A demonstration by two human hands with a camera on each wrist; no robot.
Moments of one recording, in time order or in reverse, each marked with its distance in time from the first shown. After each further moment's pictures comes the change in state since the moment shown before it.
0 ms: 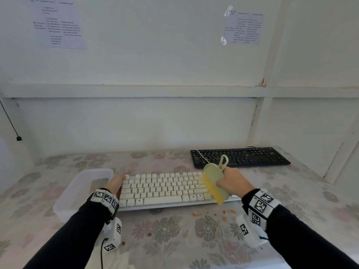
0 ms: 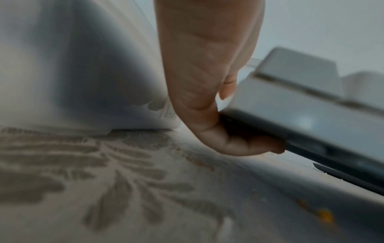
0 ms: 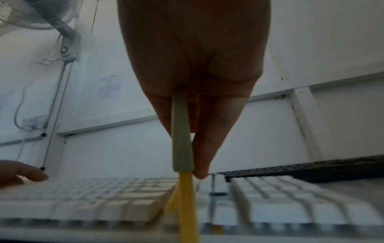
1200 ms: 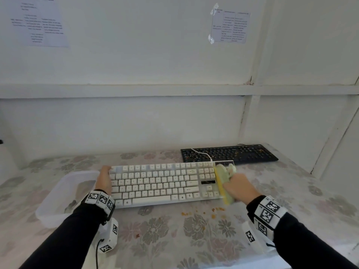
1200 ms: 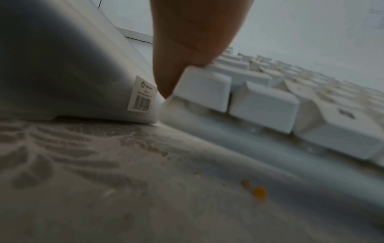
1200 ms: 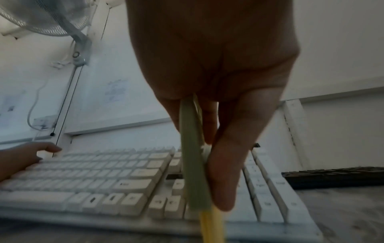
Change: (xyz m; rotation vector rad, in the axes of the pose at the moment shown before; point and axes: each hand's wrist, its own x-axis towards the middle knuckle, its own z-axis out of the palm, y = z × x) left_hand -0.004 0.002 0.018 -0.208 0.150 0.239; right_hand -0.029 0.031 -0.011 0.097 0.040 0.241
